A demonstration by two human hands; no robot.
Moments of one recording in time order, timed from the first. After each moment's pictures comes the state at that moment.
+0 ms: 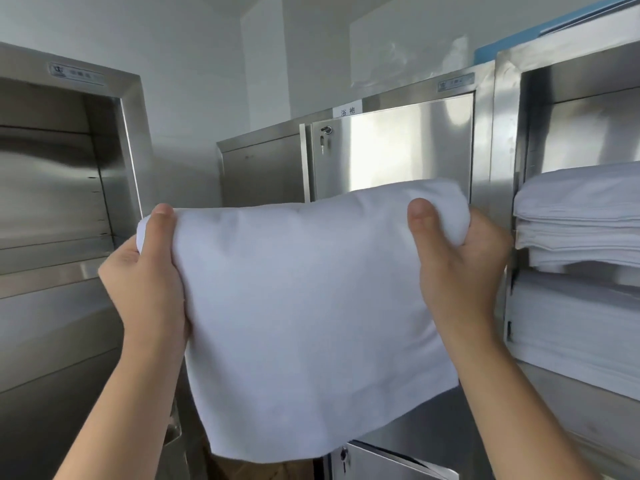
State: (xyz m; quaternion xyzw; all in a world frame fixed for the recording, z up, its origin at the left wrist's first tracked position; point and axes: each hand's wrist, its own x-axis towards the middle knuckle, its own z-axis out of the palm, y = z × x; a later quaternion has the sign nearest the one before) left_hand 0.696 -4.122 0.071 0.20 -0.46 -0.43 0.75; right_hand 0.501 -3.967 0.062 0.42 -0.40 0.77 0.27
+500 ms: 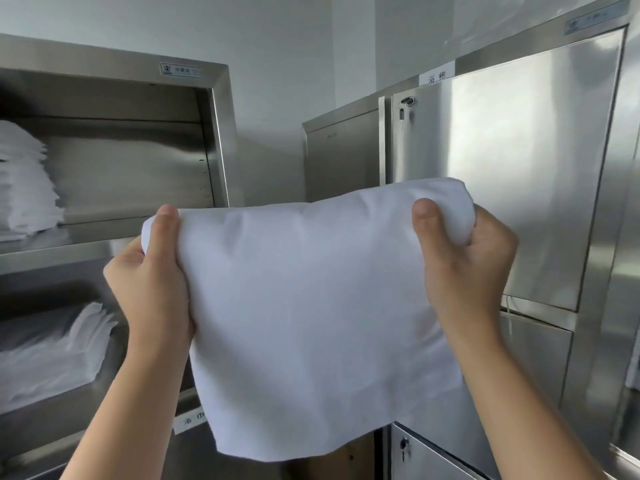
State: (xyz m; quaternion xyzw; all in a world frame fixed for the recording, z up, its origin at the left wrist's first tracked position) left_hand 0.731 -4.096 0.056 0.30 -0.42 -0.30 0.80; right_hand 0.494 -4.015 0.048 0.47 -0.36 0.79 0.15
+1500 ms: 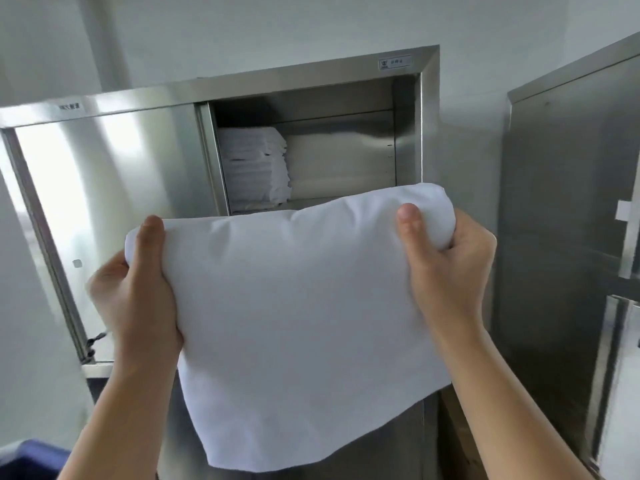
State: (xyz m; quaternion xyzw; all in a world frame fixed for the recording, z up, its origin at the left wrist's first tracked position) left_hand 0.943 -3.981 0.047 0.43 -0.31 -0.03 0.85; right_hand 0.696 -4.054 0.038 0.55 -0.21 0.80 -0.12
